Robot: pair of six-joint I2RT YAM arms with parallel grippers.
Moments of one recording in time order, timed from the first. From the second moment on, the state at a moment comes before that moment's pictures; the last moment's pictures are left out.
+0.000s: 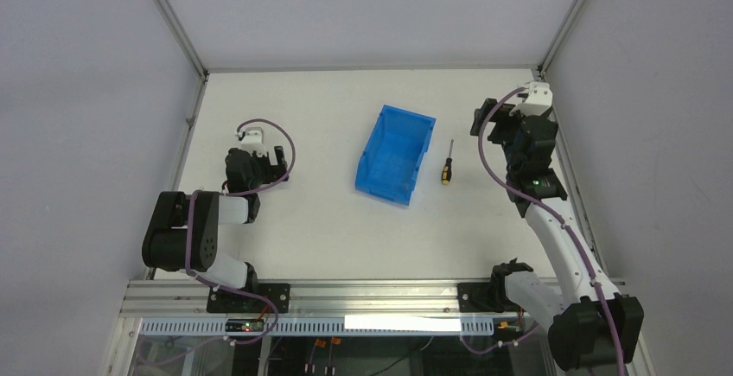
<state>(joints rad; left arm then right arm) -0.02 1.52 0.36 0.85 0.07 -0.06 0.12 0.96 0.73 0.07 0.13 0.14</state>
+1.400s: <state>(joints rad) -0.02 1.52 0.36 0.85 0.07 -0.06 0.12 1.22 1.43 -0.61 0.08 0.19</state>
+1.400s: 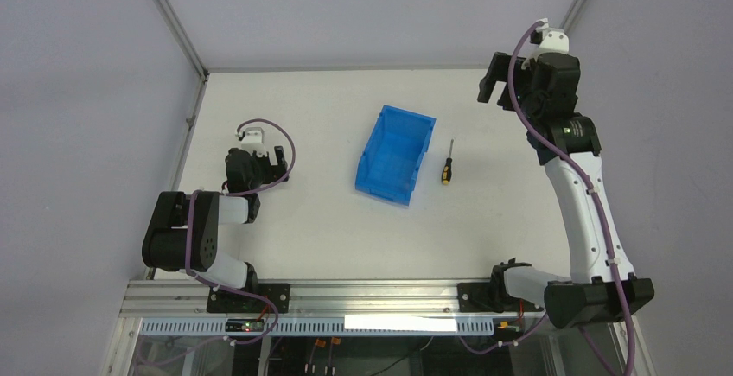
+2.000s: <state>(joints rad) 0.01 1.52 0.36 0.85 0.08 -0.06 0.13 1.45 1.18 -0.55 0.03 0.29</state>
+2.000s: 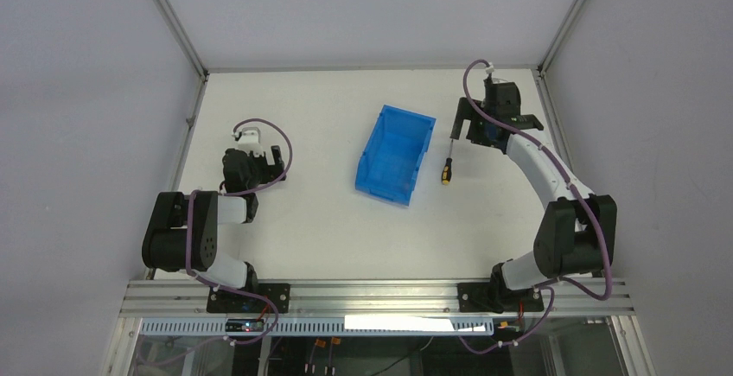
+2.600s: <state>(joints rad) 0.01 1.52 0.36 0.85 0.08 -0.06 0.21 1.65 1.06 -0.43 0.11 0.31</state>
